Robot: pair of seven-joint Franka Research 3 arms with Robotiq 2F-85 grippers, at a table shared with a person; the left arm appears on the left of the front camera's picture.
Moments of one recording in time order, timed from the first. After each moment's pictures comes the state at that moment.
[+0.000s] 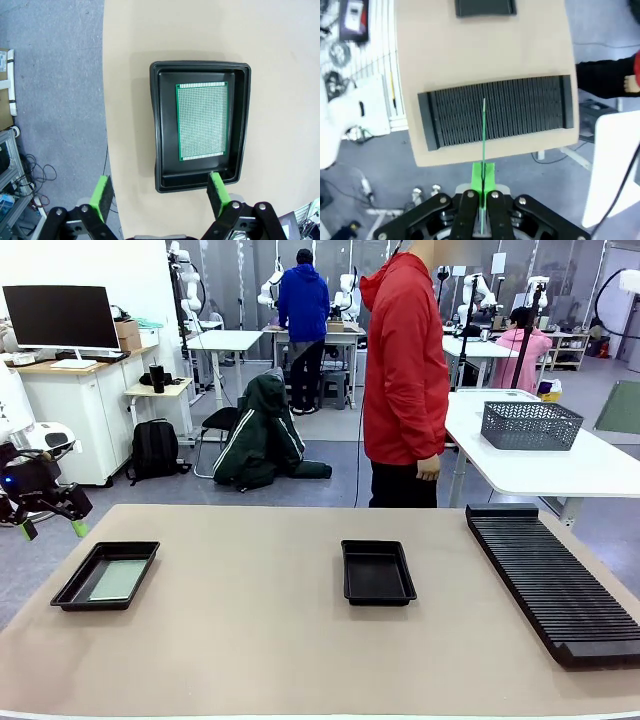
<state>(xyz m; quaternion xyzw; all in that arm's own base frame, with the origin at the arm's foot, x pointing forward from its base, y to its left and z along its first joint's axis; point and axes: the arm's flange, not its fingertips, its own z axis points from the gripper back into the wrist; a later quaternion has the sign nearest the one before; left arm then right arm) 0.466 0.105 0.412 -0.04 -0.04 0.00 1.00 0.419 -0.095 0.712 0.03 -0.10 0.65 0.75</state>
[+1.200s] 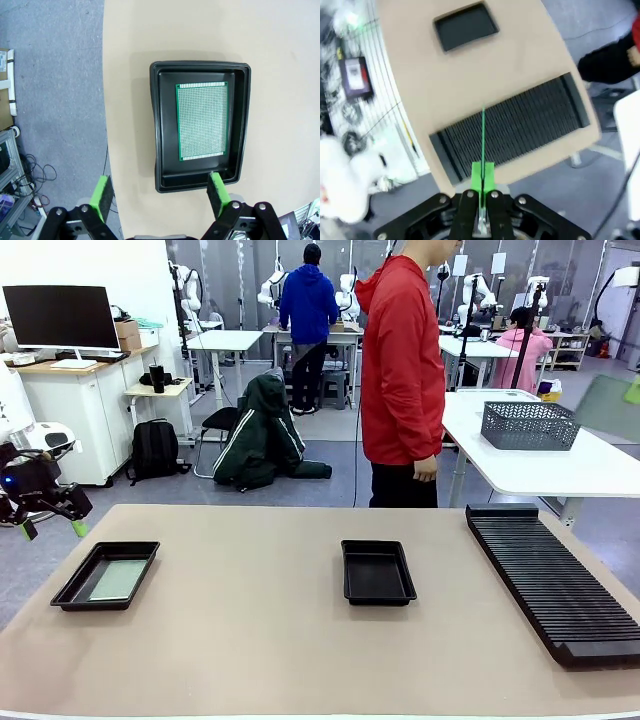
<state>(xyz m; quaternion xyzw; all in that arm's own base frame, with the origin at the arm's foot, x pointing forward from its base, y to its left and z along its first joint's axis) 0.466 0.106 0.412 -0.04 -0.04 0.00 1.00 0.451 -0.099 0.687 0.12 -0.12 0.51 0.84</state>
